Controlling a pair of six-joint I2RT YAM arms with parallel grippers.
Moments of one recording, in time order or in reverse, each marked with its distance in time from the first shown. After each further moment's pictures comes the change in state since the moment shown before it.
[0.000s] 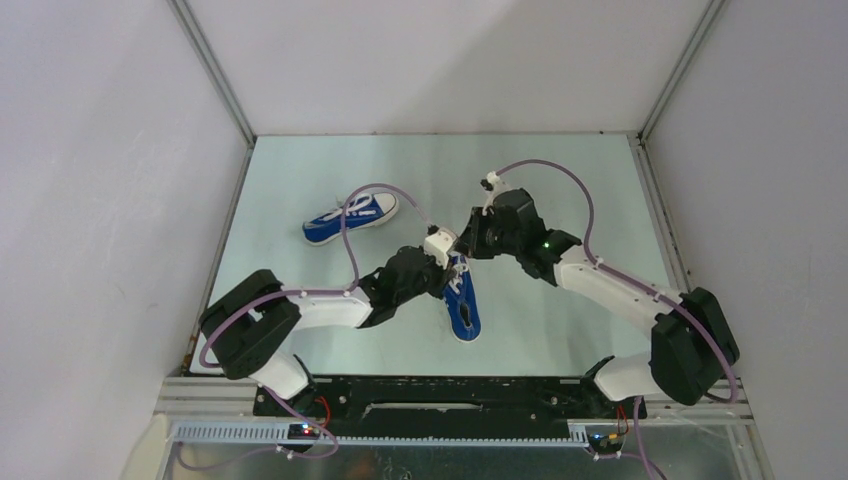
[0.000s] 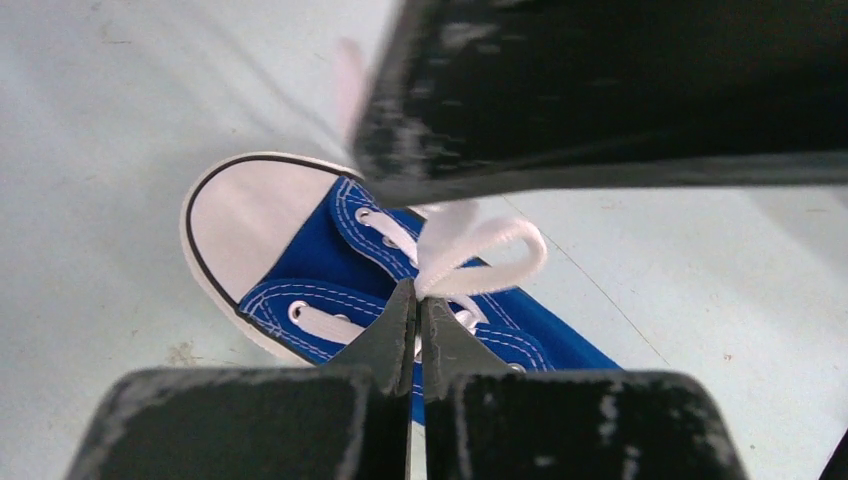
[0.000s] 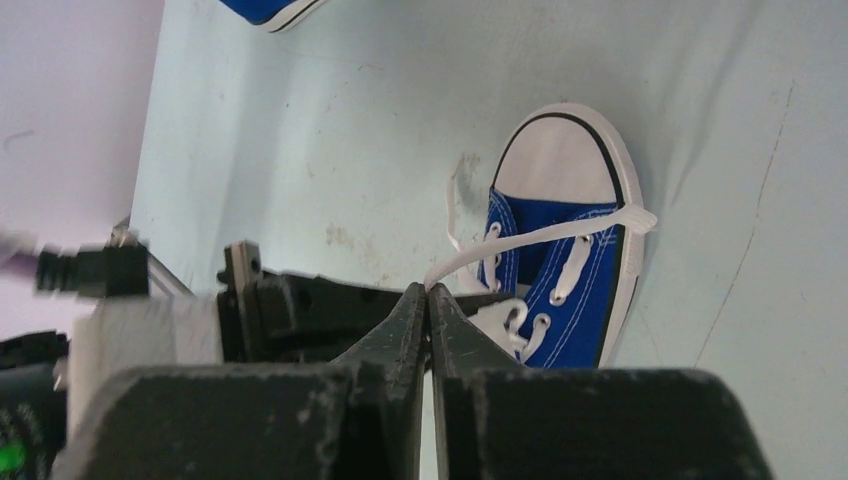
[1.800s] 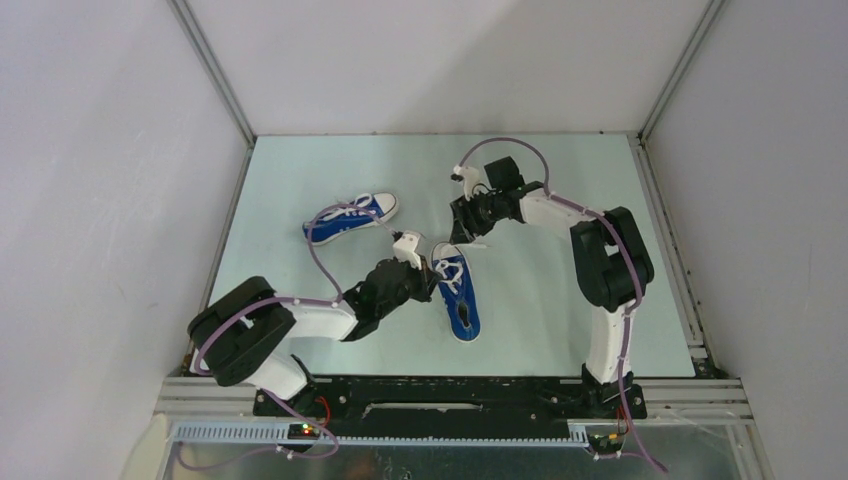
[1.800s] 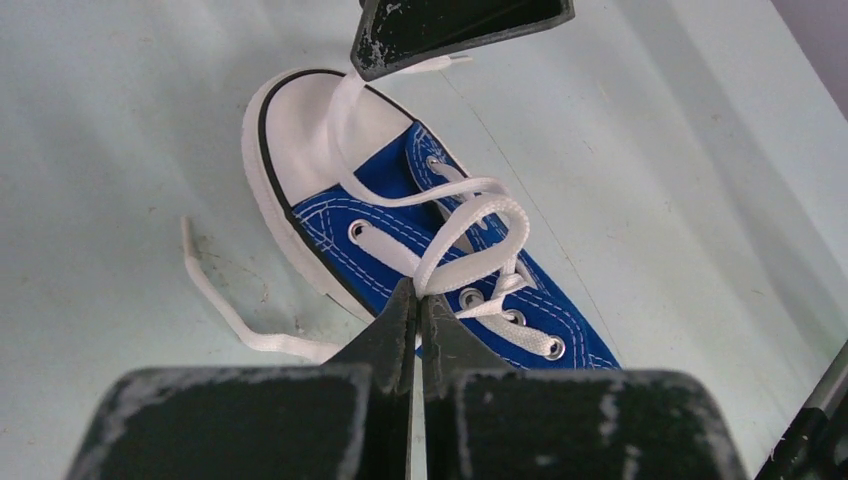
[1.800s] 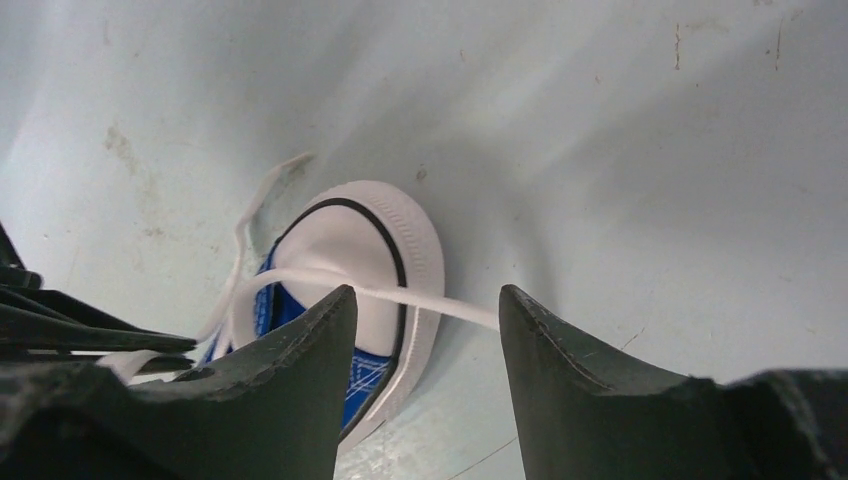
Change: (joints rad) left arm 0.048 -0.051 -0.181 0.179 -0.076 -0.291; right arm -0.221 0.571 0.420 -0.208 -0.424 -0.730
